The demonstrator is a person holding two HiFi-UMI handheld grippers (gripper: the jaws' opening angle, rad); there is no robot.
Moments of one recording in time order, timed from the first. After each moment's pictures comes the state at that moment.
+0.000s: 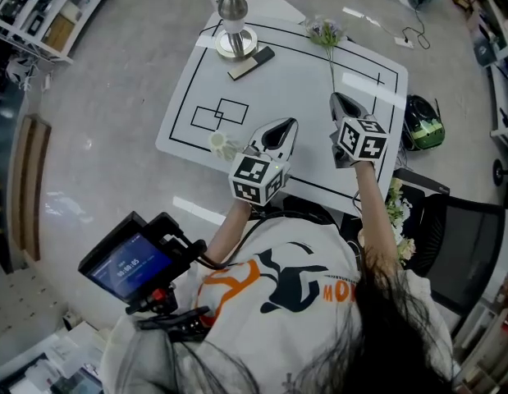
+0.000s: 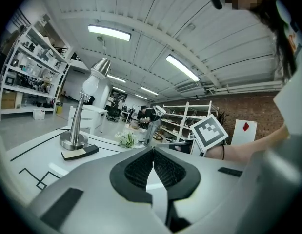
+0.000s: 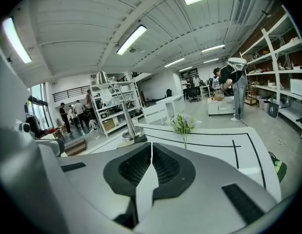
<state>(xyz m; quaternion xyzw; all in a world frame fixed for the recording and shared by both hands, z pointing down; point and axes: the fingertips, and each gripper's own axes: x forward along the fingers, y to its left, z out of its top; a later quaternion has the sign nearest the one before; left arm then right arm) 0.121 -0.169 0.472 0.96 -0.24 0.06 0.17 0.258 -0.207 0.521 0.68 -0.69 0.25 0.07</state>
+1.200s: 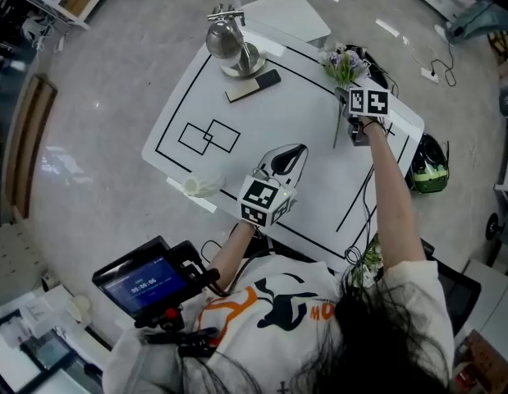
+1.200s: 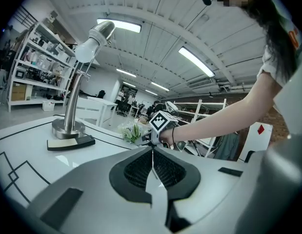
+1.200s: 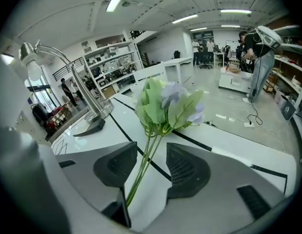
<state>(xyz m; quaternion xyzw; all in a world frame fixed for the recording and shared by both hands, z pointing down) 0.196 -0.225 0.521 0.93 -0.29 0.09 0.20 0.371 -0.390 0.640 0.58 -0.68 0.38 0.23</state>
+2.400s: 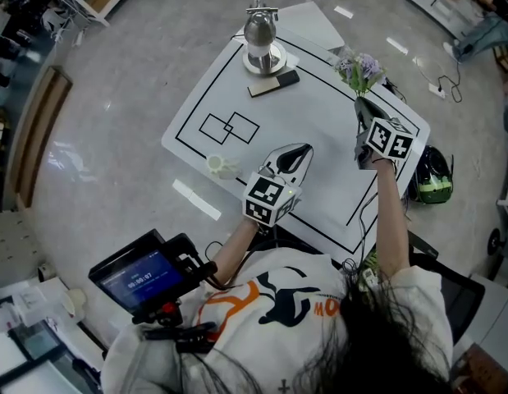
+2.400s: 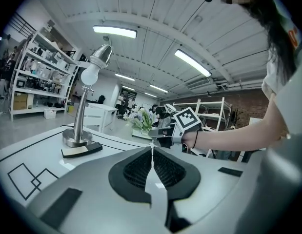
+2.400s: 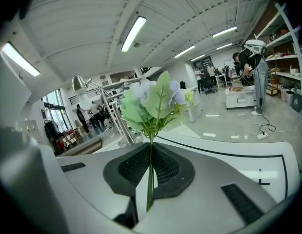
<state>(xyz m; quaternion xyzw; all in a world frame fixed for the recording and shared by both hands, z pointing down) 0.159 -0.202 0.494 0.93 -0.30 0.08 0.18 0.324 -0.324 0.541 0.59 -0.75 0.29 0.06</state>
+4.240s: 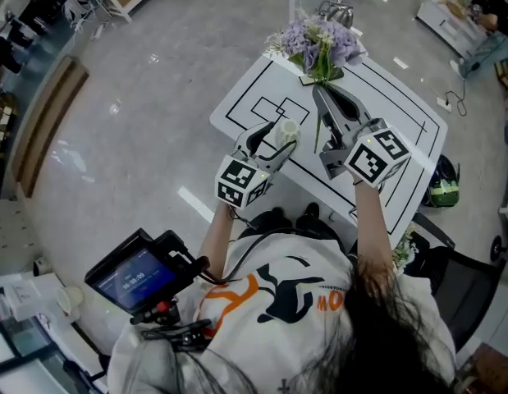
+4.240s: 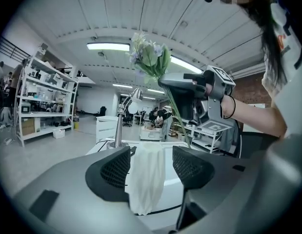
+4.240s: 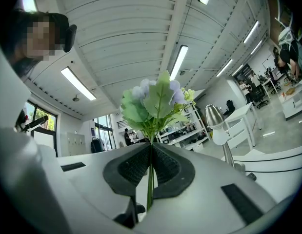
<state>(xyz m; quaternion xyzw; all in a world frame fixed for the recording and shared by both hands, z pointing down) -0.064 -0.180 0.463 0.94 -0.31 0.10 0.09 -0.006 -0.222 0.326 0.40 -0.90 0.16 -0.12</state>
